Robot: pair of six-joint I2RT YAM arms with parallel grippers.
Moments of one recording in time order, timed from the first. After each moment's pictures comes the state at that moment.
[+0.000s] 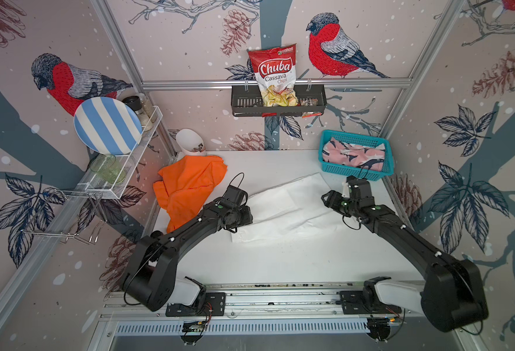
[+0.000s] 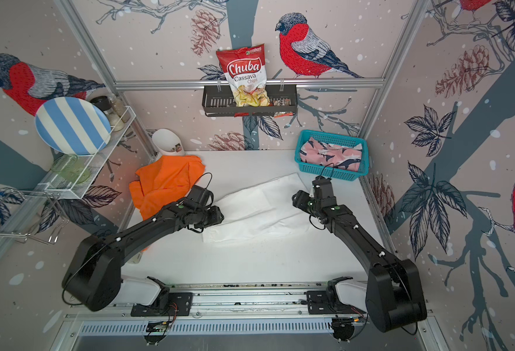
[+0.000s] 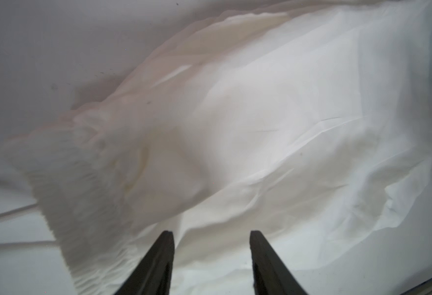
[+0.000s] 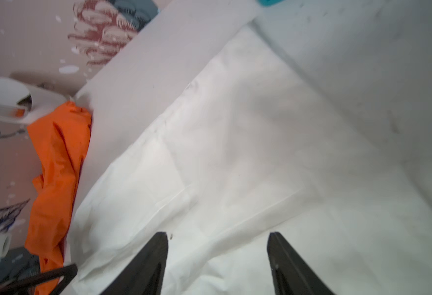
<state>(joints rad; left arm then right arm) -0.47 1.46 0.87 -0.49 0.14 -0.64 0.34 1.28 0.78 -0.29 -0.19 0.60</state>
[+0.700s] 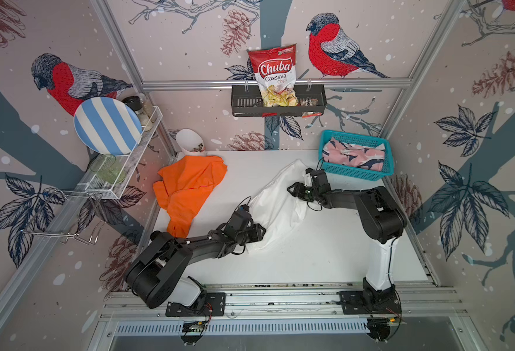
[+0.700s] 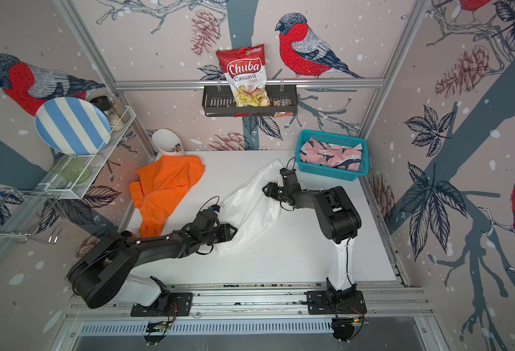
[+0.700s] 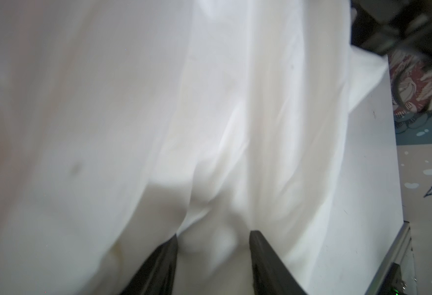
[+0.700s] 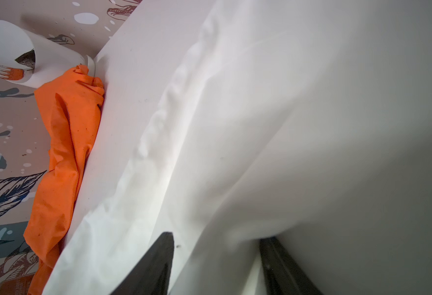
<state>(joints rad) -0.69 1.44 0.44 0.16 0.19 -0.79 0.41 2.09 1.17 0.21 -0.38 0.58</state>
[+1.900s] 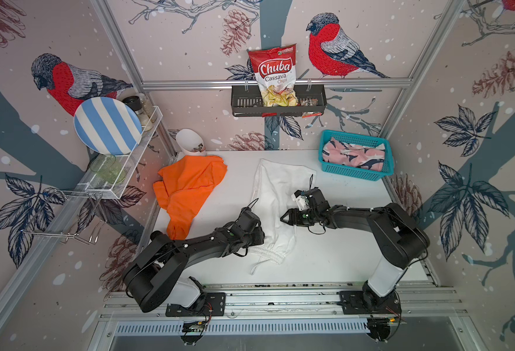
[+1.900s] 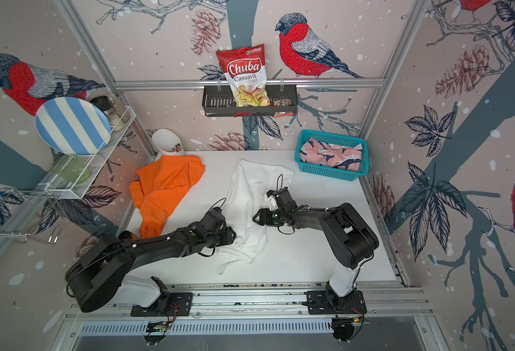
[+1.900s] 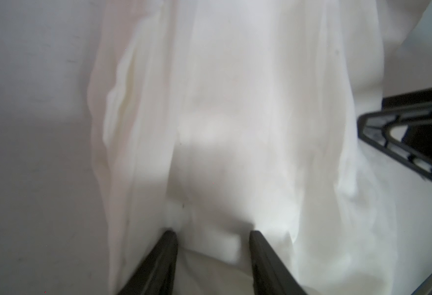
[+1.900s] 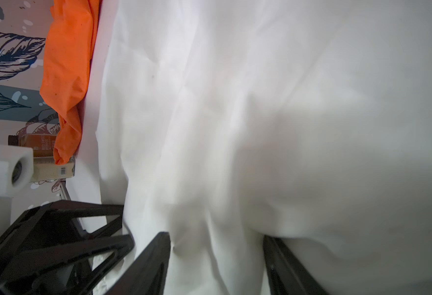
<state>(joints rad) -0.73 1.43 0.55 -0.10 0.05 -0.81 0.58 1.78 0.84 0.05 -0.48 0.49</state>
